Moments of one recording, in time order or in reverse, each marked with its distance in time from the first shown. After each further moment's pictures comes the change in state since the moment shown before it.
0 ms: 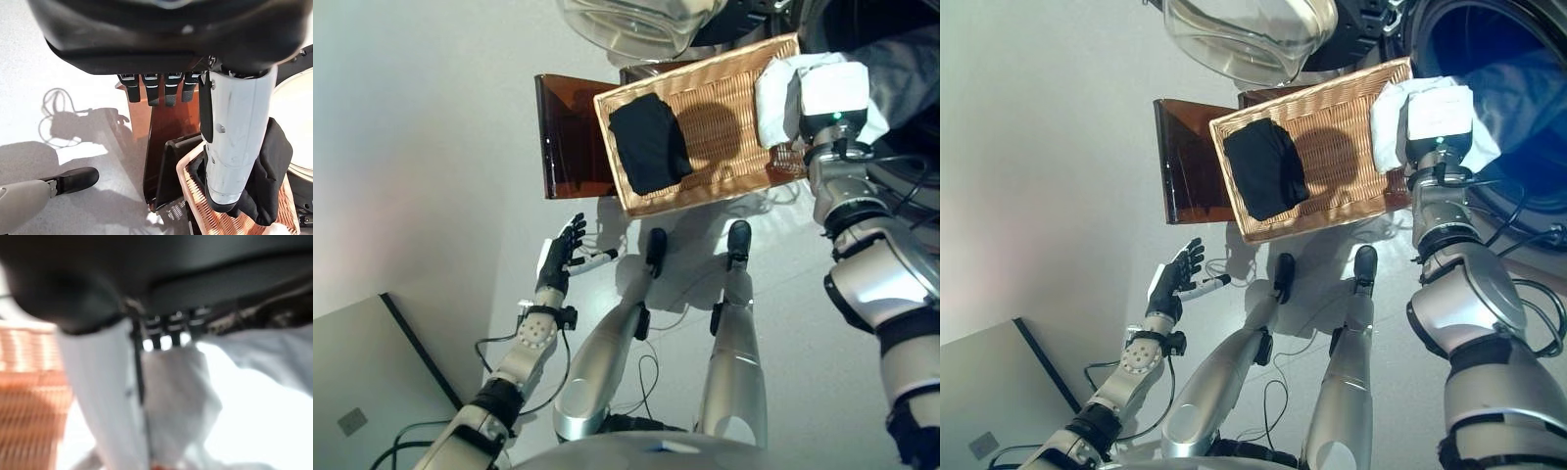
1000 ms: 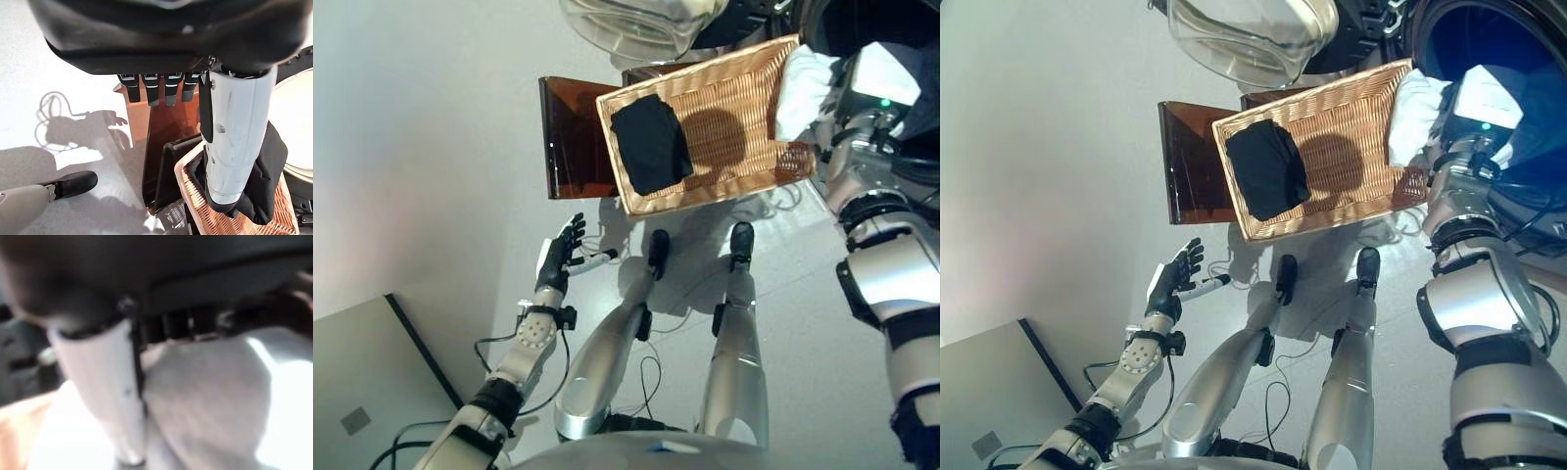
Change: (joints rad) left arm 0.001 0.005 0.002 0.002 0.001 0.000 -0.001; right arm 0.000 -0.040 -0.278 -0.021 0.286 -0.007 -0.104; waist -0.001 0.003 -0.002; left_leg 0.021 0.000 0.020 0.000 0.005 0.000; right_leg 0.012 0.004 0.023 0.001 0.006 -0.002
